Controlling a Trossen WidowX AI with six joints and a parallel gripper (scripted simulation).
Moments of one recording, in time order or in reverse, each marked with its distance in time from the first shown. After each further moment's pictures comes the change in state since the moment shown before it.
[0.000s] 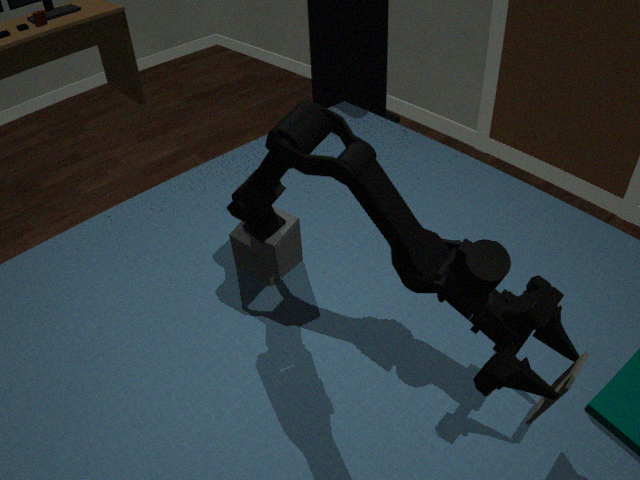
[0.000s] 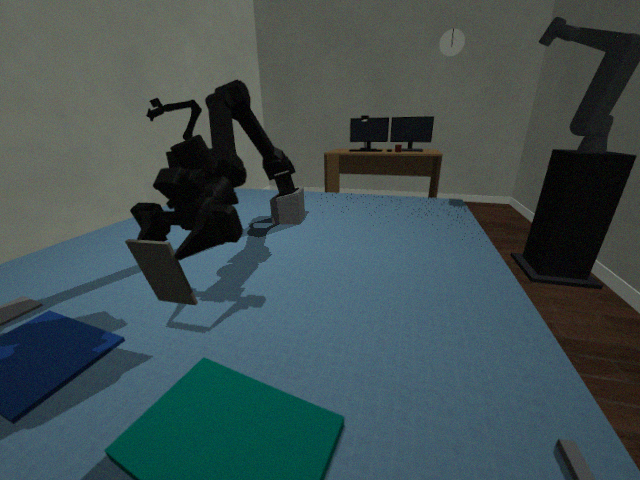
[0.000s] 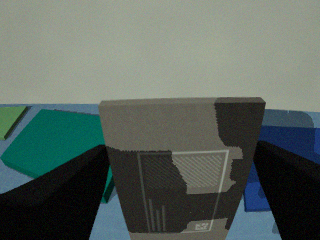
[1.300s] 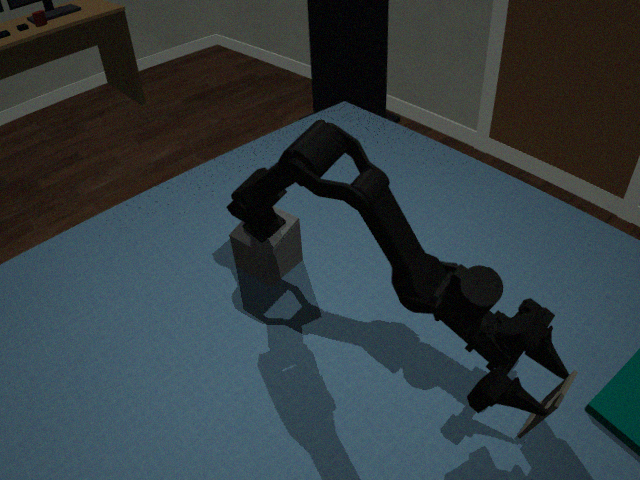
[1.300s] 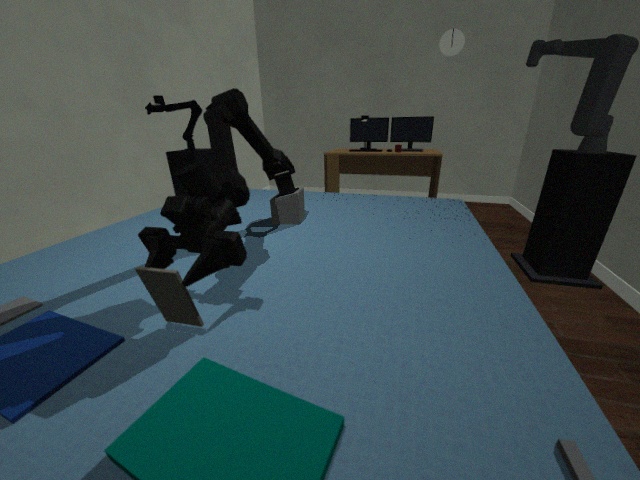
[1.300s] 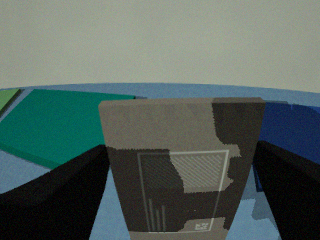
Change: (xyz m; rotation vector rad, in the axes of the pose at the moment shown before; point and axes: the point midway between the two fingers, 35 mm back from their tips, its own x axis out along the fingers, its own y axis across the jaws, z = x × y) arm 0.013 0.000 -0.043 -0.001 0.006 0.000
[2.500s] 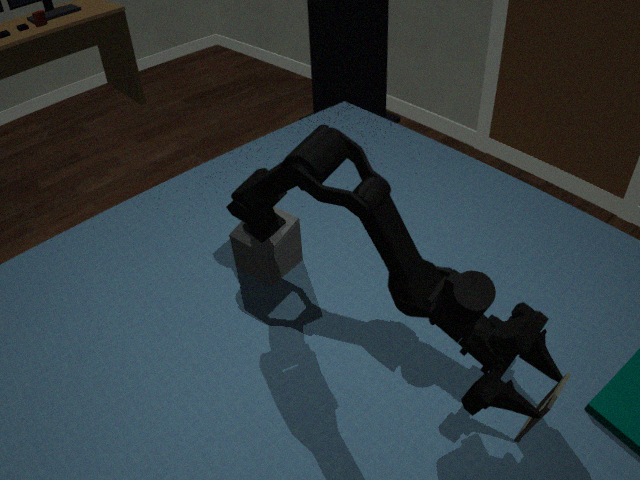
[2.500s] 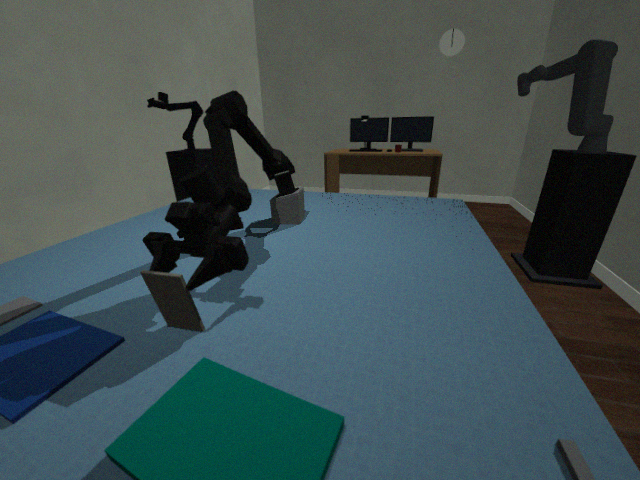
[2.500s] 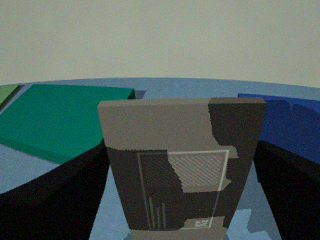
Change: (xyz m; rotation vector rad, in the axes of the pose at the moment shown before) arm -0.002 -0.001 -0.013 0.001 -0.012 -0.001
